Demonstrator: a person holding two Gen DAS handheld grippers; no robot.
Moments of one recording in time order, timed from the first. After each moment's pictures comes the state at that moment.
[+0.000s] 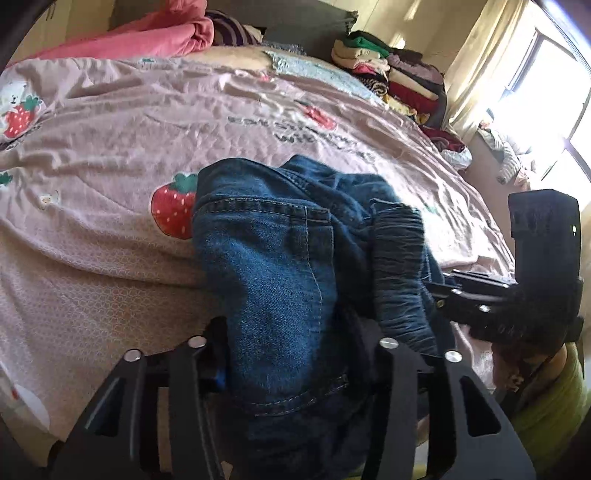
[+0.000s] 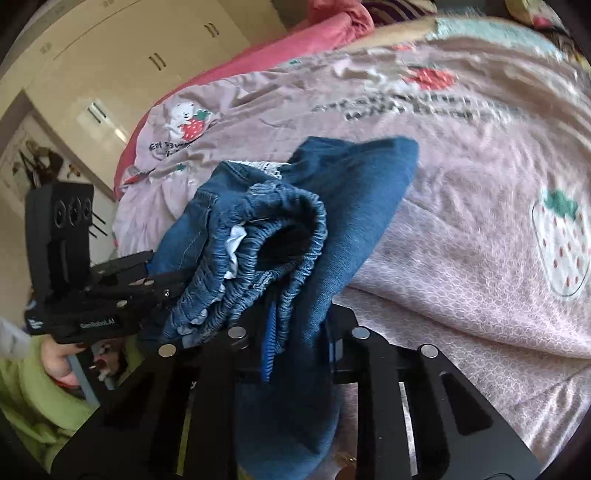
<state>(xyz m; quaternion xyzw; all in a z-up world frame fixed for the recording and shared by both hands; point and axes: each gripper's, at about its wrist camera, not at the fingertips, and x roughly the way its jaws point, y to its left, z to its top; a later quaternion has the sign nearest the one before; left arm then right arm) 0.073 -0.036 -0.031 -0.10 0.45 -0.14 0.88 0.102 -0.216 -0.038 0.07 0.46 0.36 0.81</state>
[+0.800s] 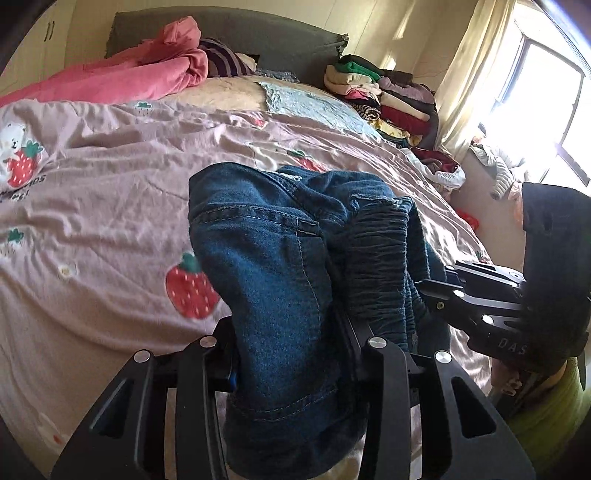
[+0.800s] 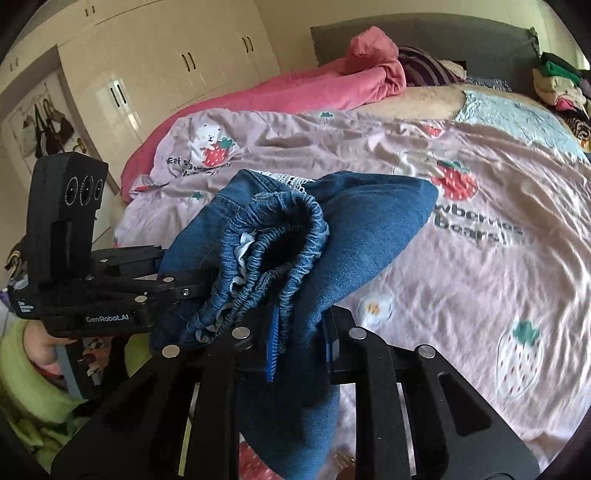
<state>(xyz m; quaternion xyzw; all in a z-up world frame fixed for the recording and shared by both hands) 0.093 -0.028 0.023 -0.09 0.40 -0.14 0.90 0.120 -0.191 0.030 0.00 0.38 0.37 0.85</state>
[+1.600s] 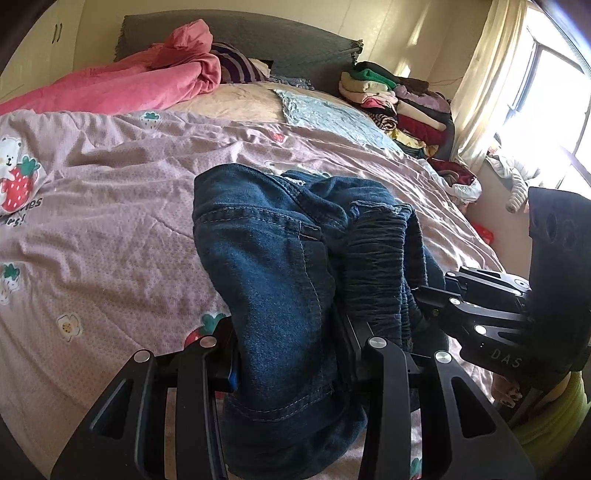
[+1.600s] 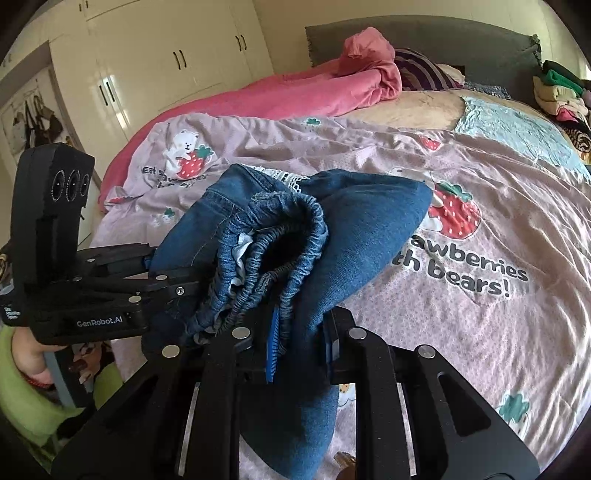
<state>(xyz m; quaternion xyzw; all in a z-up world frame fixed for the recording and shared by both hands) 0.153 -0.014 0.023 -0.09 0.40 -0.12 0.91 0.177 -0.169 0.026 -0.01 0.38 0.36 0.85</state>
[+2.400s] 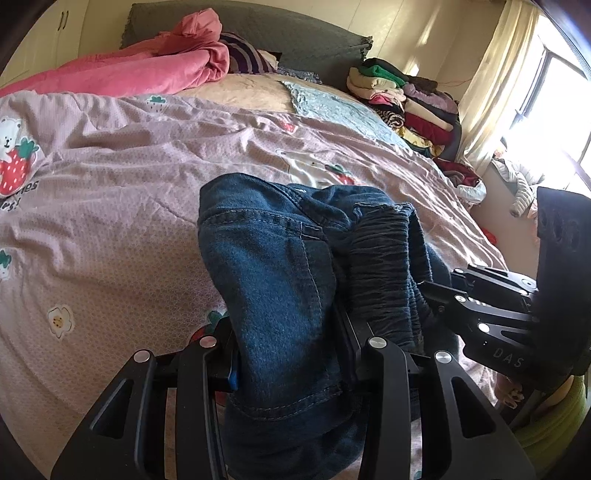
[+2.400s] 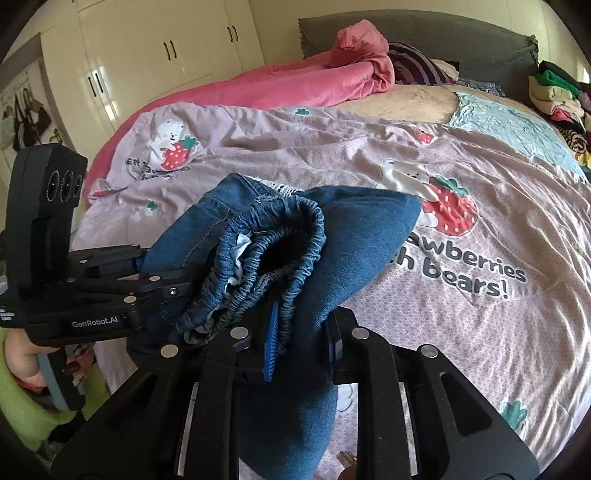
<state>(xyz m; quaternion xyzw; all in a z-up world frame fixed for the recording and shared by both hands) 0.163 -0.008 0.003 -0.11 0.41 -0.11 0.90 0.185 -0.159 0.013 -0.04 0.39 0.33 0.86</state>
